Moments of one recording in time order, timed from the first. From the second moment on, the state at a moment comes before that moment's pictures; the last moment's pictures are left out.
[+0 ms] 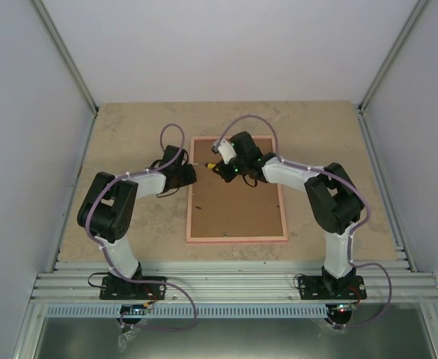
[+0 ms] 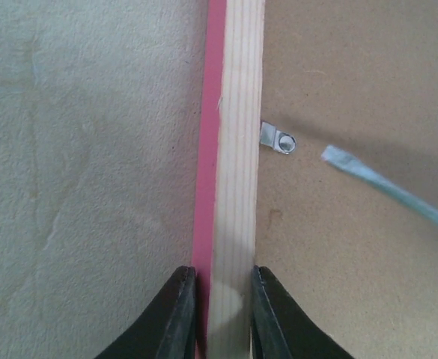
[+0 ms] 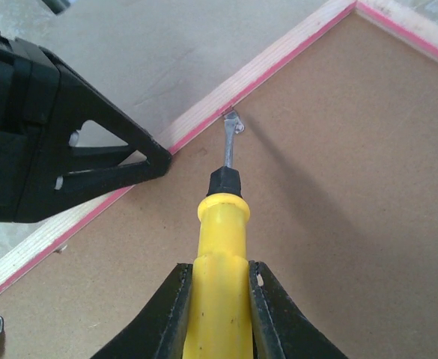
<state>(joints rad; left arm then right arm) -0.35 1.78 0.89 -0.01 0.09 -0.58 0.66 1.96 1.32 -0.10 -0.27 -0.07</state>
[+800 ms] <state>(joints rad) -0.34 1.78 0.88 0.01 0.12 -0.53 0.66 2.03 1.34 -0.10 -0.35 -0.07</state>
